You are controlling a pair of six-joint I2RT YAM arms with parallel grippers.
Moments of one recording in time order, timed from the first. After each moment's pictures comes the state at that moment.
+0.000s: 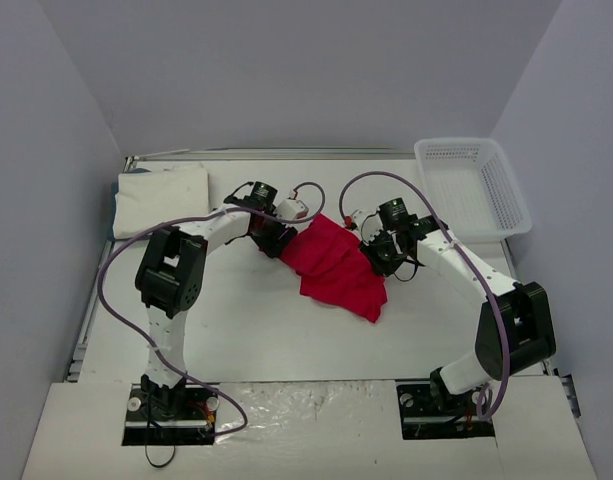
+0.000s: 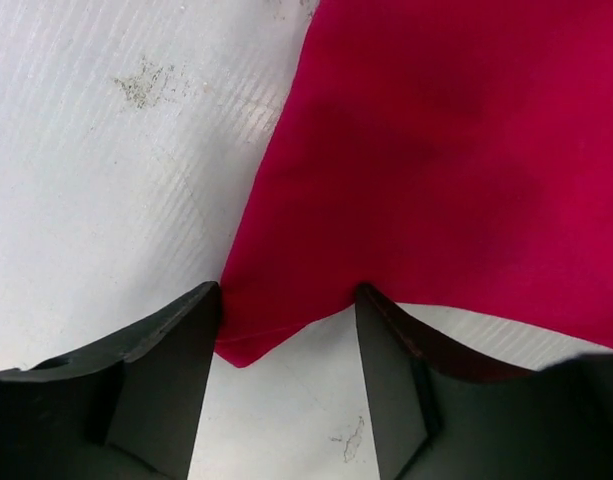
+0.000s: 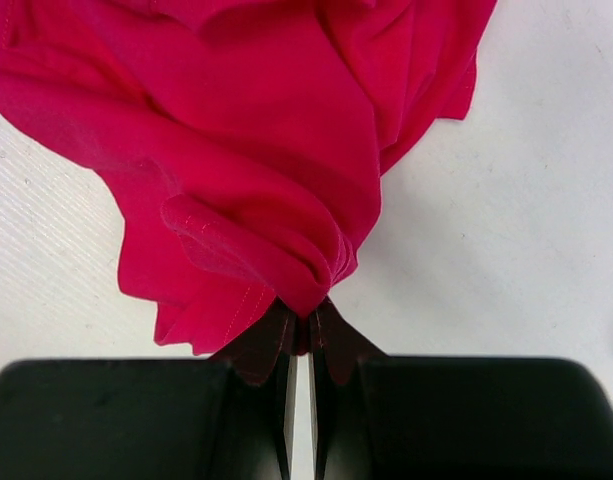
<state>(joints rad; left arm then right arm) -0.44 2.04 1.48 -0.52 0.25 0.43 0.38 1.49 1.05 -0.72 -0.18 -0.41</state>
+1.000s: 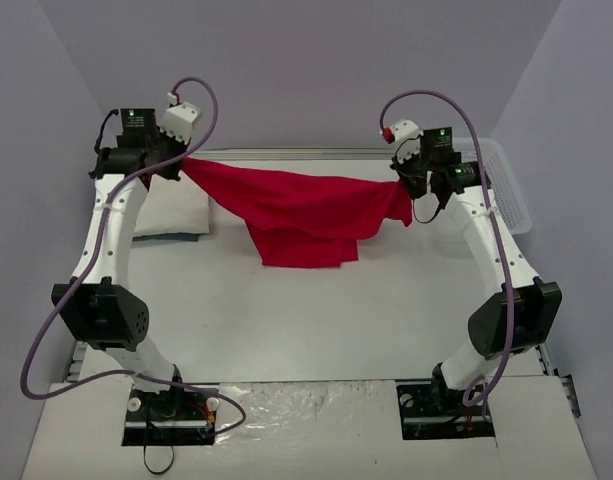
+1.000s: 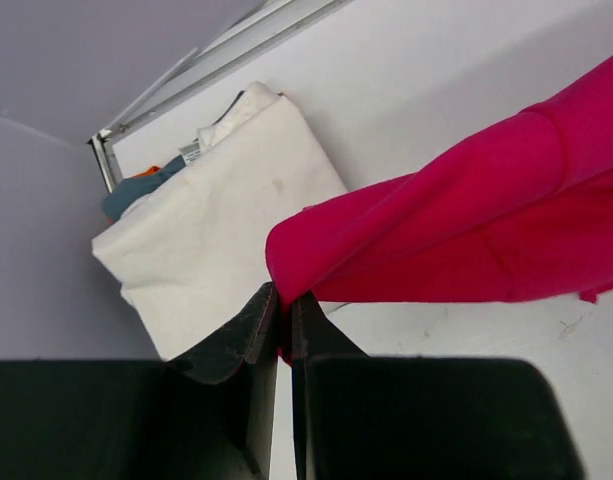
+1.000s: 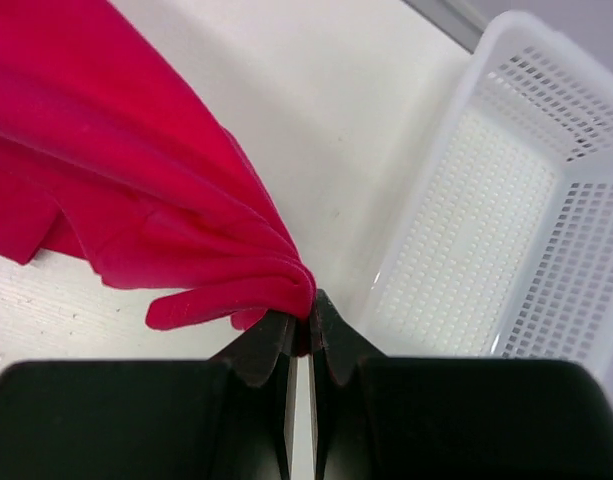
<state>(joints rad) -0.04 1.69 1.85 -0.80 0.16 0.43 0.19 1.60 1.59 -0.72 -0.02 -0.41</state>
